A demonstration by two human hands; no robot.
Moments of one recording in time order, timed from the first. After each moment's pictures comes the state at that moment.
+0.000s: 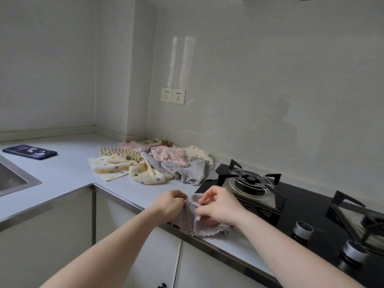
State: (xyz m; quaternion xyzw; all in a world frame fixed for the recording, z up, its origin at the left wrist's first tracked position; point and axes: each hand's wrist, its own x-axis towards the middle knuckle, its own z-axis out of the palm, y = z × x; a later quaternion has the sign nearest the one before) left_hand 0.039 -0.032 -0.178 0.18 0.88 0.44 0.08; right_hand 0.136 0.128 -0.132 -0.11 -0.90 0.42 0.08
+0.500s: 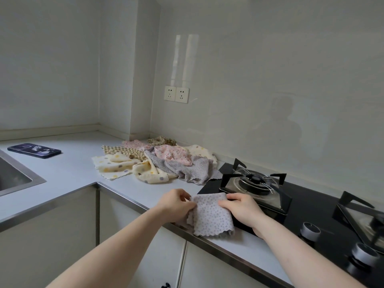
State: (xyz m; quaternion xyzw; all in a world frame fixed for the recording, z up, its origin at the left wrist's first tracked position) left_hand 0.041 -0.027 -0.177 0.18 0.89 0.41 0.06; right_hand 0.127 0.182 -0.157 -0.19 -0.86 0.47 0.10
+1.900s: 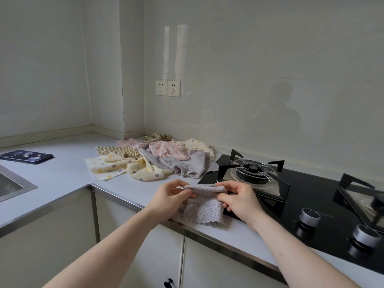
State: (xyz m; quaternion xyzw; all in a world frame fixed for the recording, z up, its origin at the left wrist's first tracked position) left_hand 0.061 -0.036 -0.174 0.22 0.75 0.61 0.08; right_hand 0.128 0.184 -0.172 -0.07 -0.79 0.58 0.18
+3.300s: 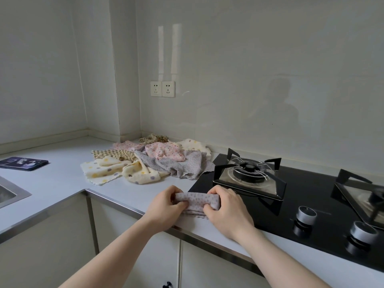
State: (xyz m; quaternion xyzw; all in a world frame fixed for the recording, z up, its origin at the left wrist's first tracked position) left_hand 0.053 -0.030 -0.192 0.22 0.86 0.46 -0.01; right_hand 0.143 0.161 -0.184 -0.05 -0.94 0.25 0.24
